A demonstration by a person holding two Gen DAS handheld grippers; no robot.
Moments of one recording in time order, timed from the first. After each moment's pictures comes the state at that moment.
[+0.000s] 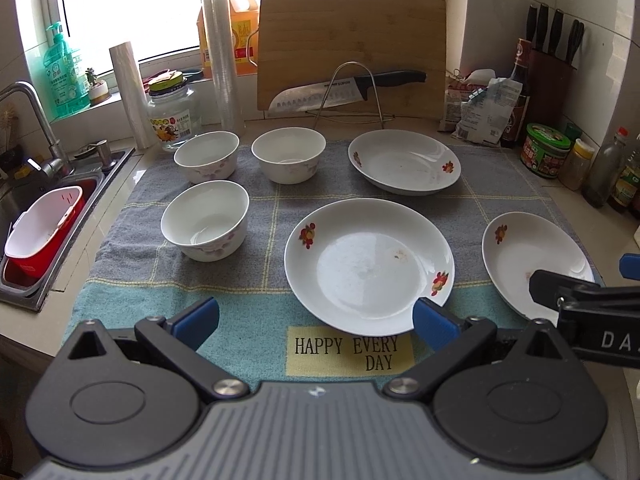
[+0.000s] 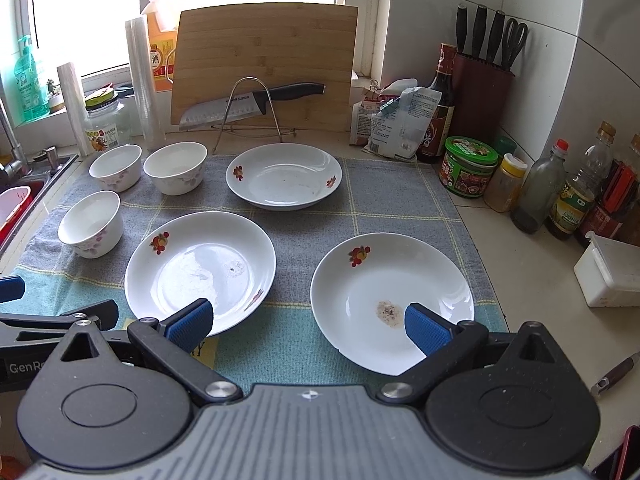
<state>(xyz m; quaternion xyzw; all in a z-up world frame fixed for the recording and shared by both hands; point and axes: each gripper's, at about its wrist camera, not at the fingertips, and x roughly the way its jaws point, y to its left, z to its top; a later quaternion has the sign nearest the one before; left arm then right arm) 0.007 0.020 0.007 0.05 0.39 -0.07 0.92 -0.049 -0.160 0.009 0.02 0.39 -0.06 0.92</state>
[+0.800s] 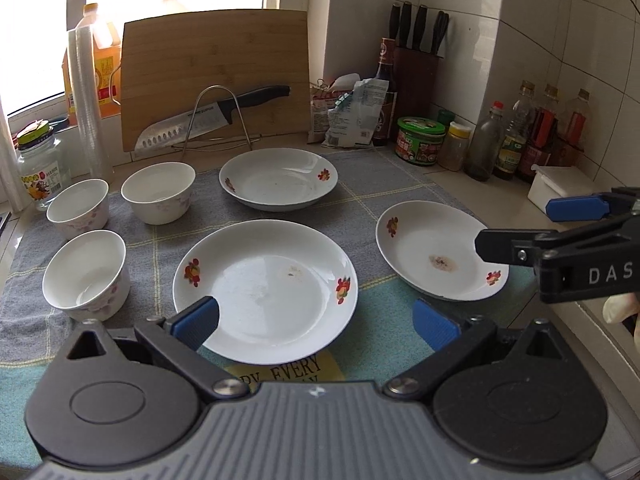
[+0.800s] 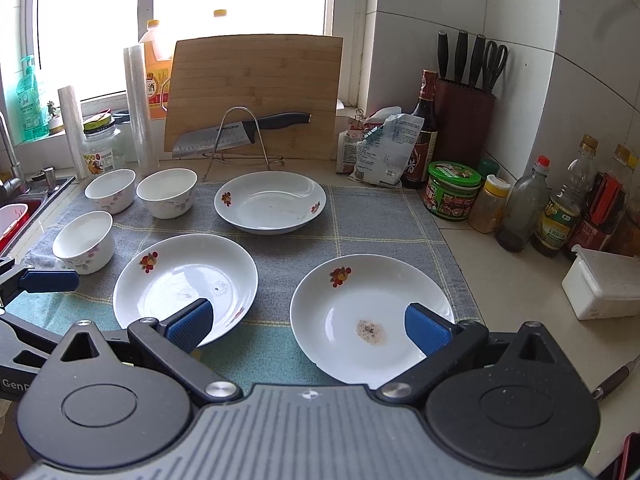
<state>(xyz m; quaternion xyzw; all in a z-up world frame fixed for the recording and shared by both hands) 0.014 0.010 -0.017 0.08 0.34 -0.29 0.89 -0.067 -0.177 0.004 0.01 0.34 -0.07 0.94</state>
